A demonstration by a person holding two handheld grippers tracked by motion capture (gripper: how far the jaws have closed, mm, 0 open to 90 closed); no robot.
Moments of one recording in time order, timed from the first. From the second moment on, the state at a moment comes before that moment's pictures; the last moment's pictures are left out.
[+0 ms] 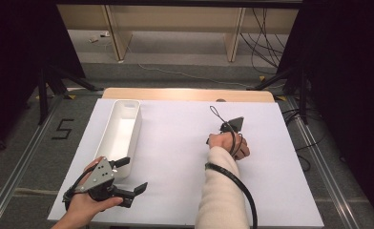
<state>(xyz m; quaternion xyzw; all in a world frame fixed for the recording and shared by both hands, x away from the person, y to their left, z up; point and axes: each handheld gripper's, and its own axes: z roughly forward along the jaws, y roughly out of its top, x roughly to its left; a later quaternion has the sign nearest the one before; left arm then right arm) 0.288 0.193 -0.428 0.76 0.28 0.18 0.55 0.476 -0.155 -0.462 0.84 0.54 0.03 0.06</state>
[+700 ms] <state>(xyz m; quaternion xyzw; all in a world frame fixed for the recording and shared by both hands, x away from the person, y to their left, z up) 0.289 0.193 -0.430 0.76 0.29 0.18 0.55 0.478 -0.167 -0.438 0.75 0.65 0.13 0.07</state>
